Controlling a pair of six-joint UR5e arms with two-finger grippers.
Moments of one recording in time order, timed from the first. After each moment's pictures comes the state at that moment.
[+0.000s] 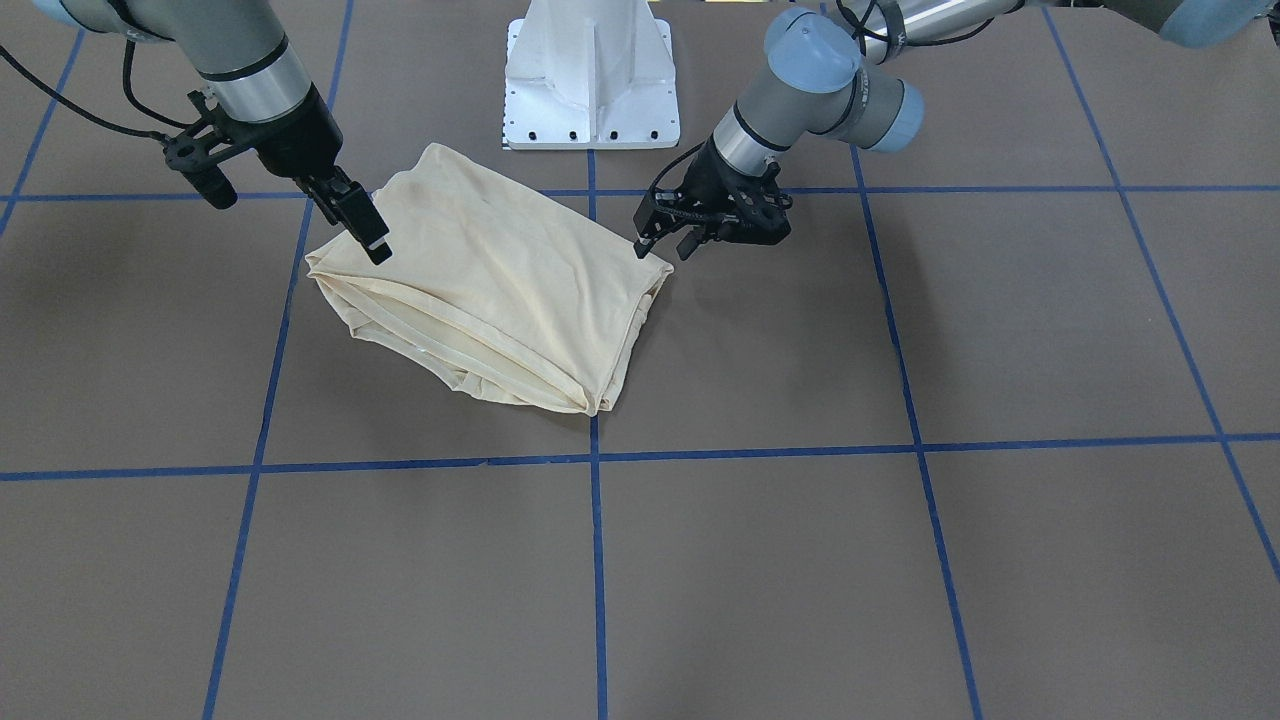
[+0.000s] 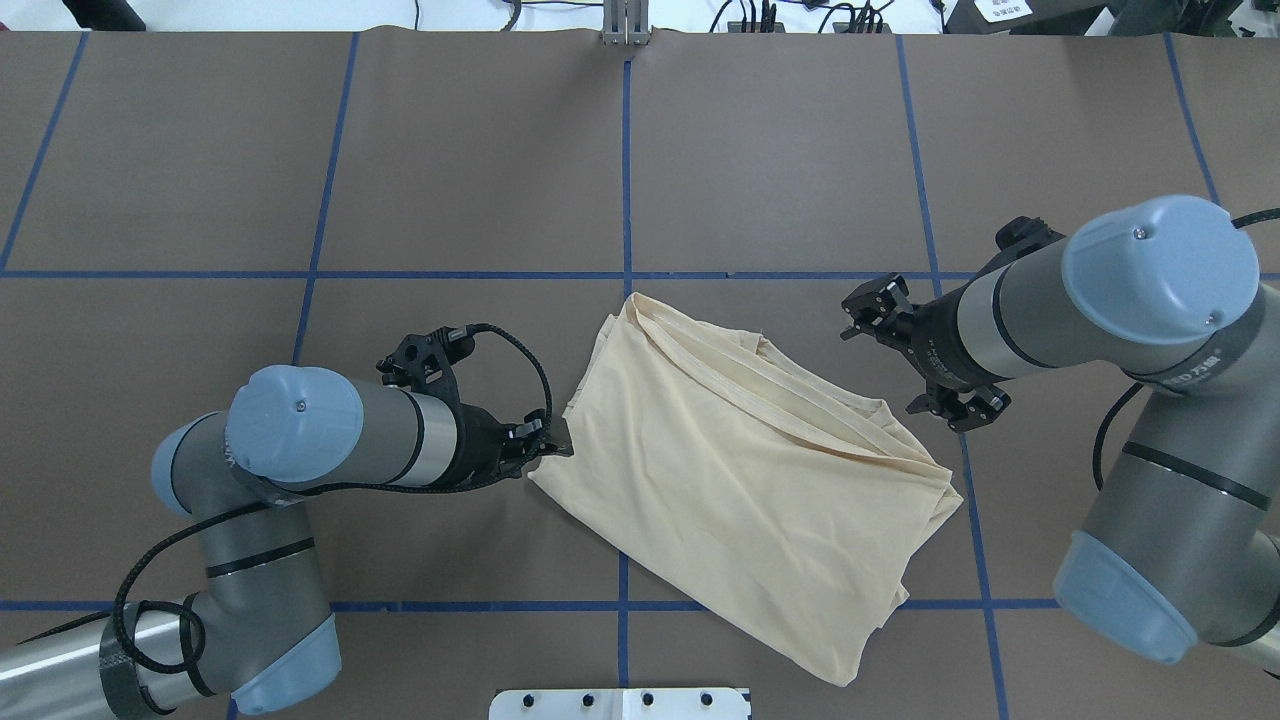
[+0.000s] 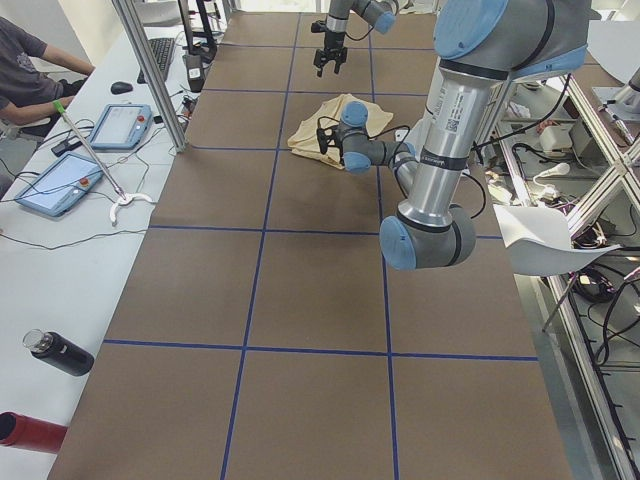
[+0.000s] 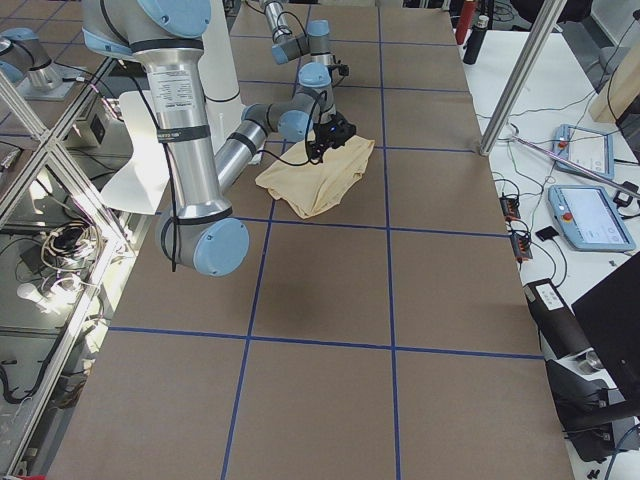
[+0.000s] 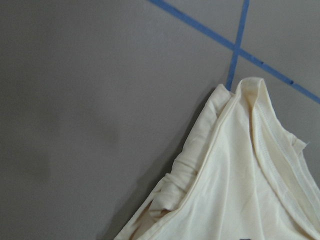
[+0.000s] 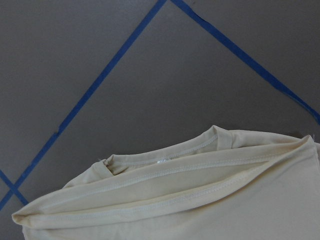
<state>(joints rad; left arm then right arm) -0.39 -1.98 -1.75 -2.24 -1.81 -1.69 0.65 -1.34 2.13 -1.47 1.90 2.00</state>
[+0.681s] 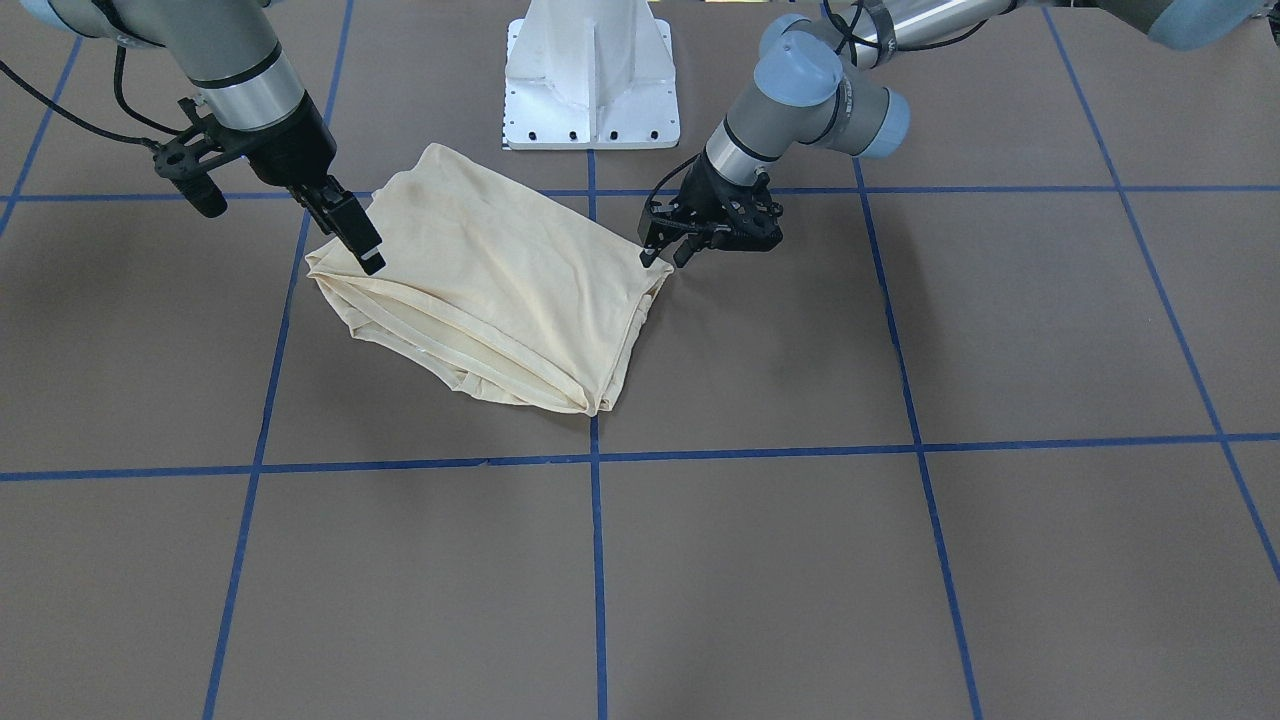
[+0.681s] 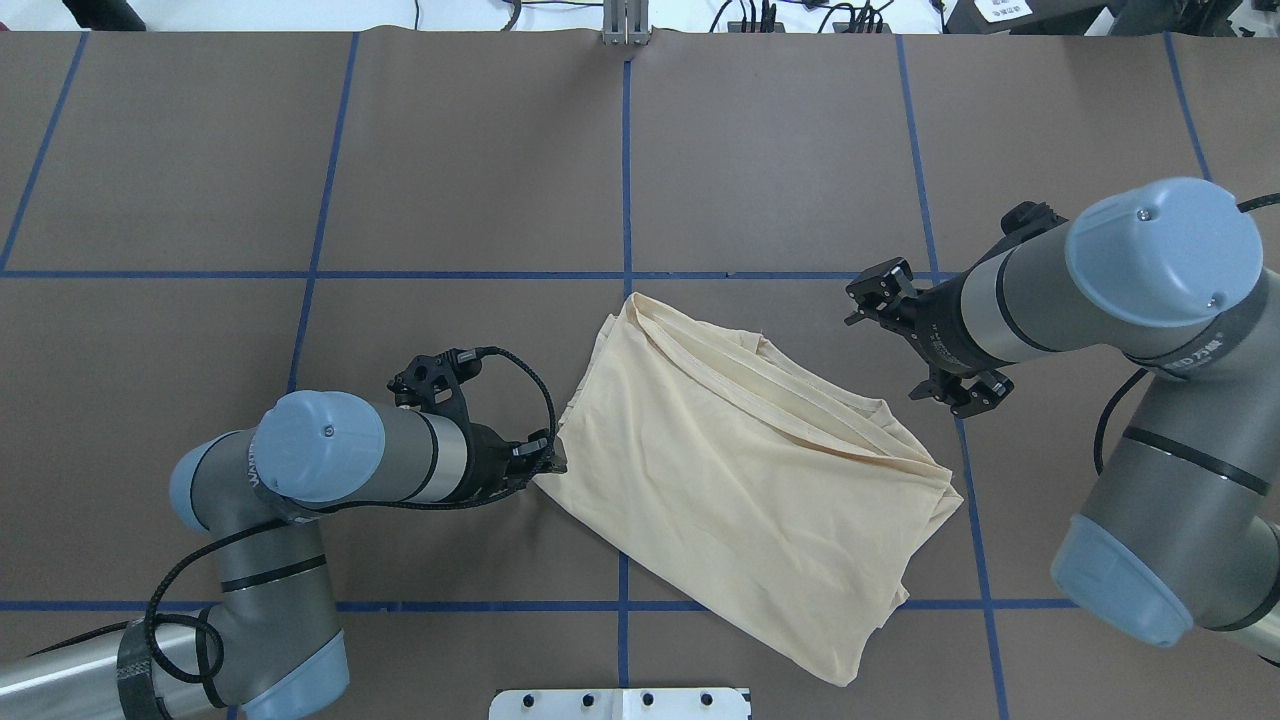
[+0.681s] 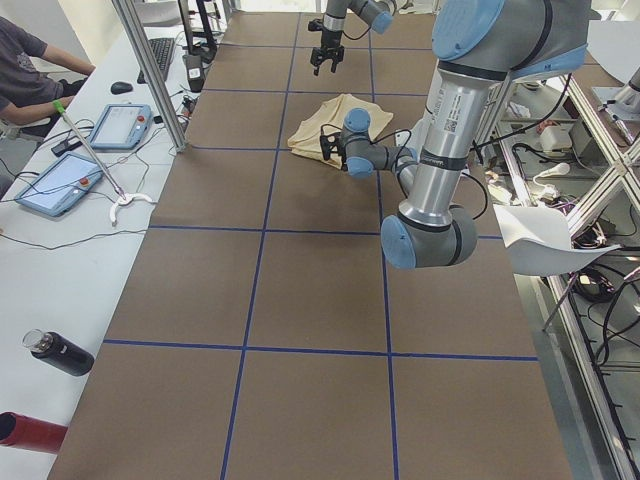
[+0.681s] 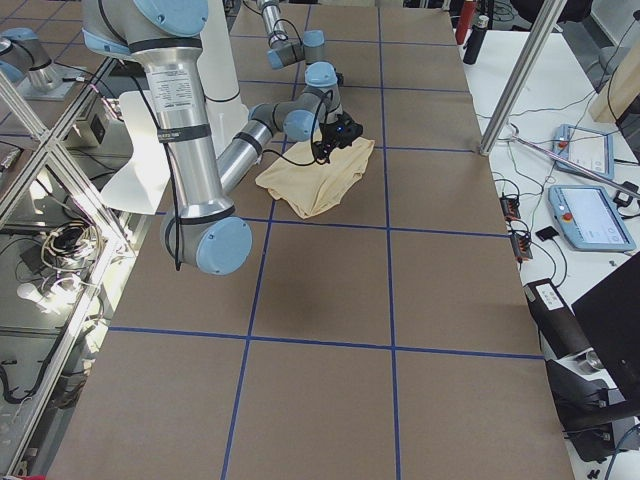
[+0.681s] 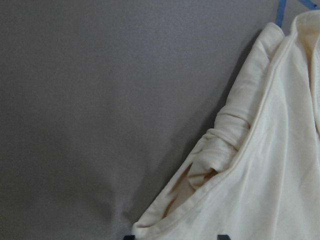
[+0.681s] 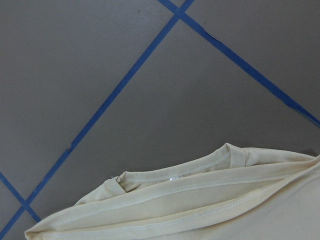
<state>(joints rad) -0.37 -1.98 -1.70 -2.24 -1.78 -1.68 0.66 -1.33 2.12 -1.47 1.91 2.00</state>
